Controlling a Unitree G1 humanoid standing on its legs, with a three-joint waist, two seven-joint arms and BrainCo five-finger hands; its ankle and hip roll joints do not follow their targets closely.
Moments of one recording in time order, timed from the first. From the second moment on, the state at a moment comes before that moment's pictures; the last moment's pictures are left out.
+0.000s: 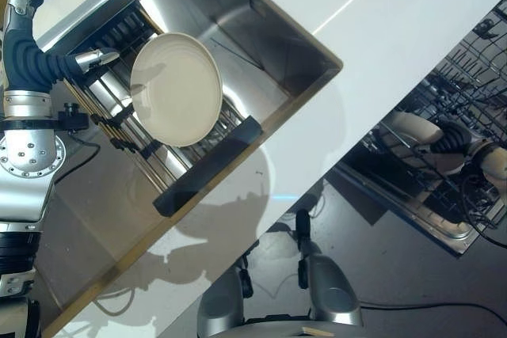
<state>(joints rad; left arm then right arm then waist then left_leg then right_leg) -0.30 0.97 0.14 -0.05 -0.17 -0.22 0.34 -0.36 -1.08 0.18 0.45 -0.16 -0.03 0.22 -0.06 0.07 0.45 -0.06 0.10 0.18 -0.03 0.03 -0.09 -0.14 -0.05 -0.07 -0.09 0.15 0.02</state>
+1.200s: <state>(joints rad) 0.08 0.72 0.33 -0.10 -0.17 -0.22 0.10 0.18 -0.80 -0.39 -0.16 -0.27 0.00 -0.05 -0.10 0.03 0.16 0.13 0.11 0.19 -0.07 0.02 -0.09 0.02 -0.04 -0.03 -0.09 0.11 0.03</state>
